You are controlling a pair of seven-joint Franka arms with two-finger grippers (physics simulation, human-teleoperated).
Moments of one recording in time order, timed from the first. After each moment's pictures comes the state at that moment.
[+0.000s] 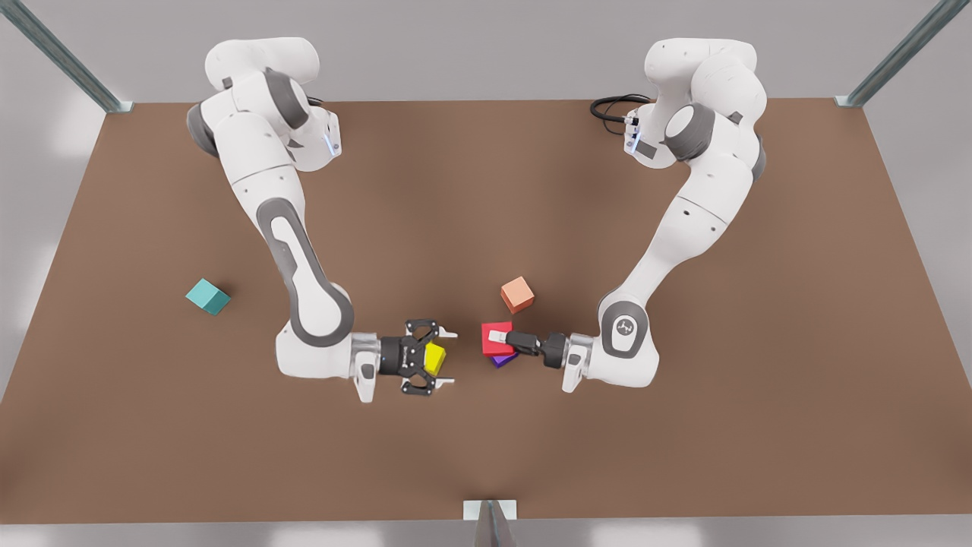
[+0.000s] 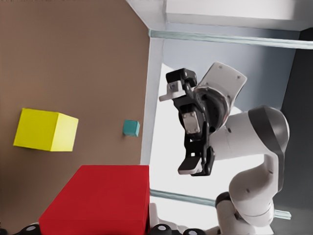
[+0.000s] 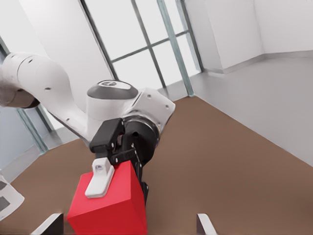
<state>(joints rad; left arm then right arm) -0.05 1.09 -0.55 -1.17 -1.12 1.98 0.43 0.24 0.82 0.17 -1.30 1.37 2.05 -1.68</state>
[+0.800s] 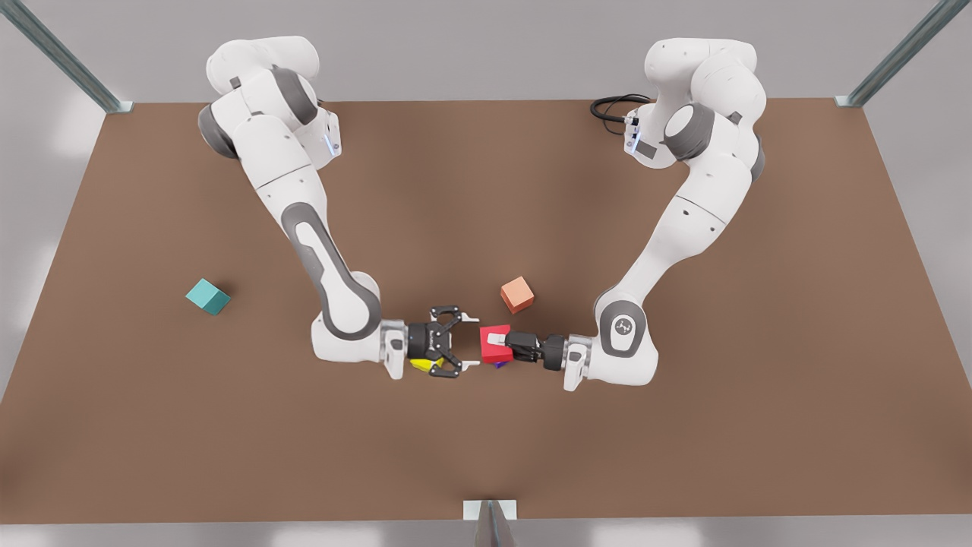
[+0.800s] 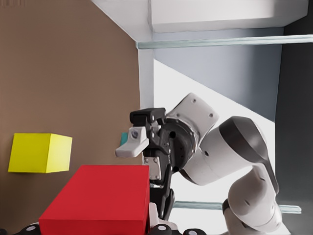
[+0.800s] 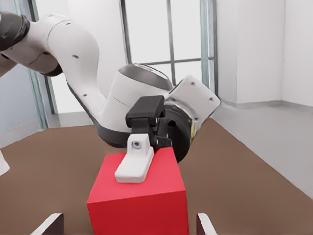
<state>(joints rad) -0.05 1.09 -0.56 -1.17 -1.14 2.03 0.56 0.30 0.84 0.20 -1.38 1.52 2.11 -2.11</state>
